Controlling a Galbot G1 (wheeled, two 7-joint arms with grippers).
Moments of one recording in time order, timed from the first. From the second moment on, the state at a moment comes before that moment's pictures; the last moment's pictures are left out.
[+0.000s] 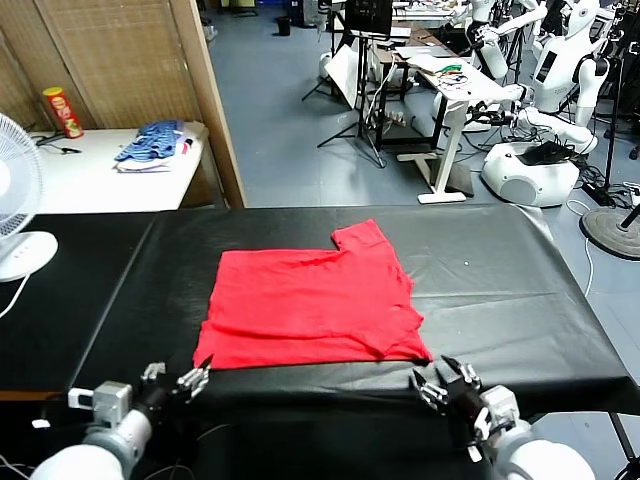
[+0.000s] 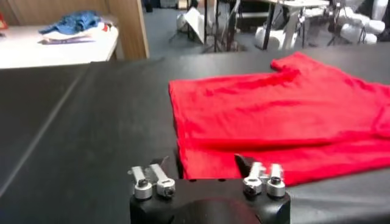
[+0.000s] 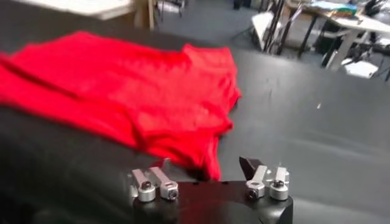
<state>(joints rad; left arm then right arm) 1.64 -1.04 -0.69 -2.29 -0.62 0.60 -0.15 -1.43 0.91 0.50 2.17 0.50 -0.50 0.07</state>
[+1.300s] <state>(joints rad) 0.57 -1.13 -0.22 -1.26 -0.73 0.66 -0.14 -0.34 1.33 0.00 0.93 0.48 -0.50 0.02</state>
